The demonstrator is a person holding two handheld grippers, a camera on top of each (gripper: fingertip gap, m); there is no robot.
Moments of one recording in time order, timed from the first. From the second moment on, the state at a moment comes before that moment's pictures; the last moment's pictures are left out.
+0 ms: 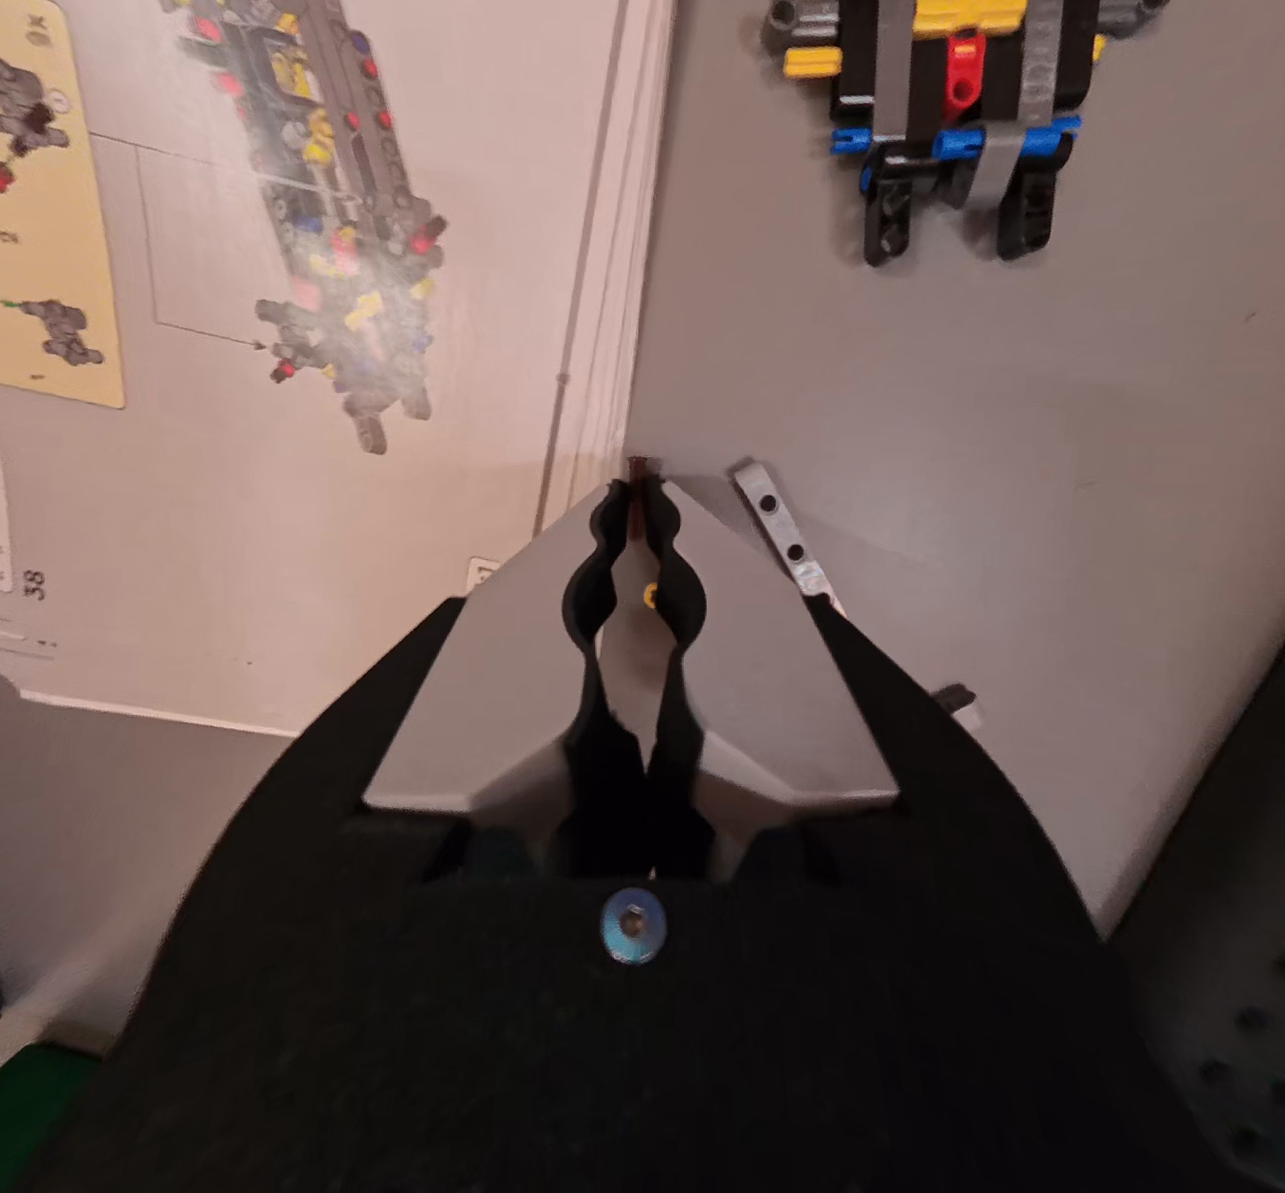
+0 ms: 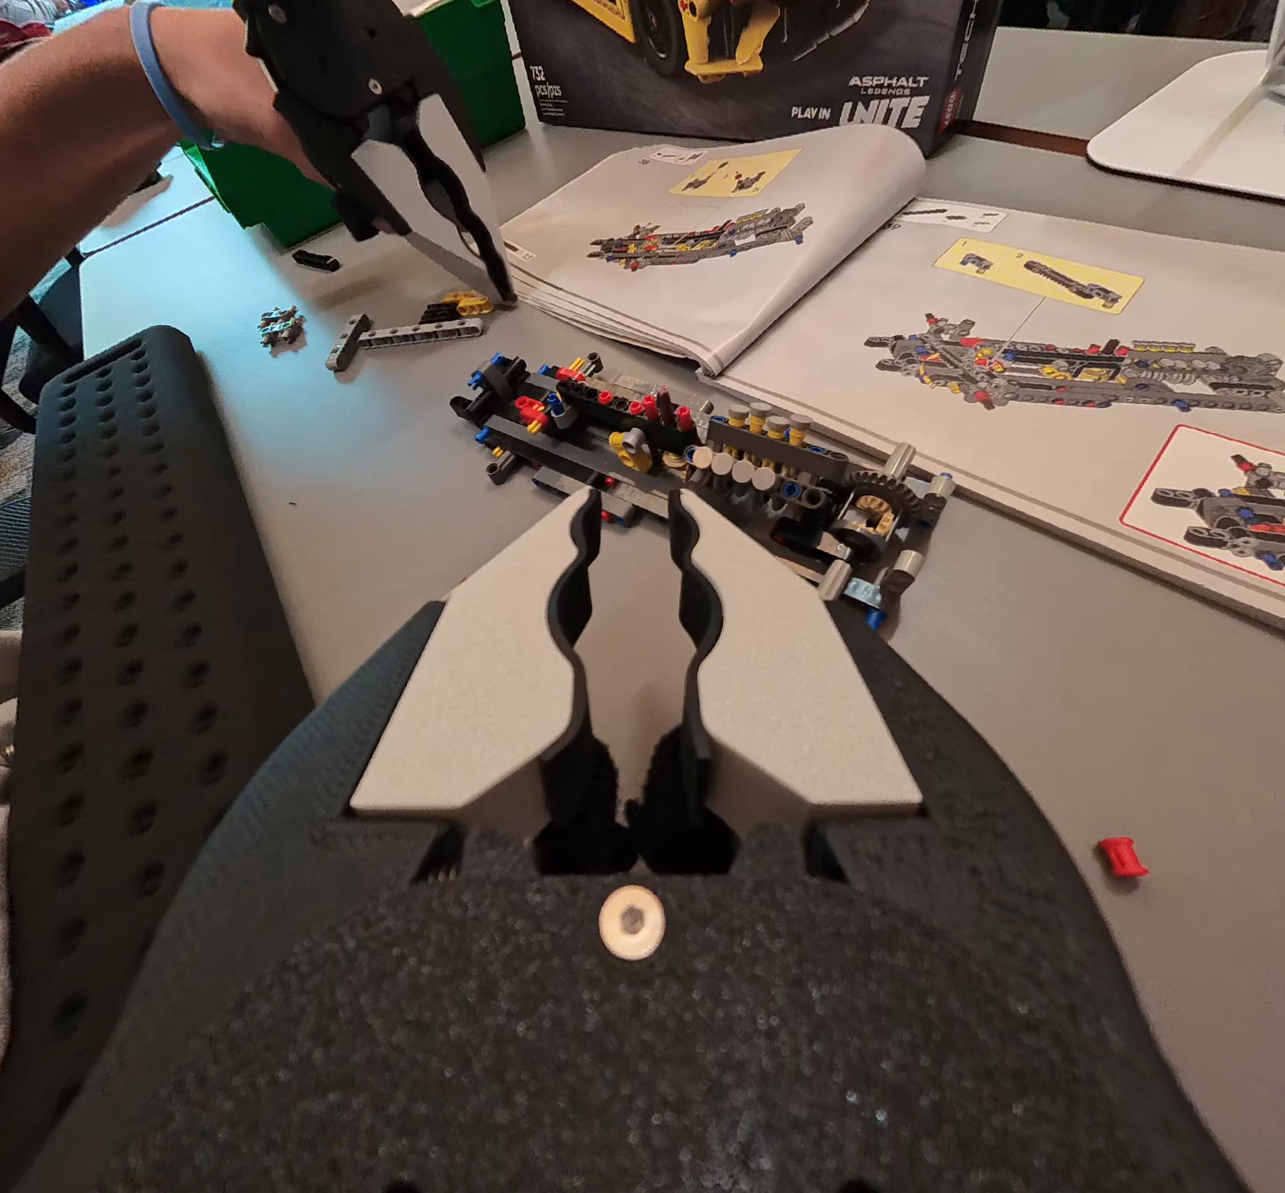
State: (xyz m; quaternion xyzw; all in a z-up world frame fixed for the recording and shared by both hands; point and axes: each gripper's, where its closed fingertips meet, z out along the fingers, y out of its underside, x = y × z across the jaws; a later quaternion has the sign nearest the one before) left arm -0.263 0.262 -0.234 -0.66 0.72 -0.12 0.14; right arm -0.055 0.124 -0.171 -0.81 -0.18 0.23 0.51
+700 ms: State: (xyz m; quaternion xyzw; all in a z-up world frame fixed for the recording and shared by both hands) left arm -0.123 0.101 -0.228 -0.68 0.68 -0.24 0.11; right arm -0.056 0.123 -0.176 -0.81 -0.18 0.22 0.51
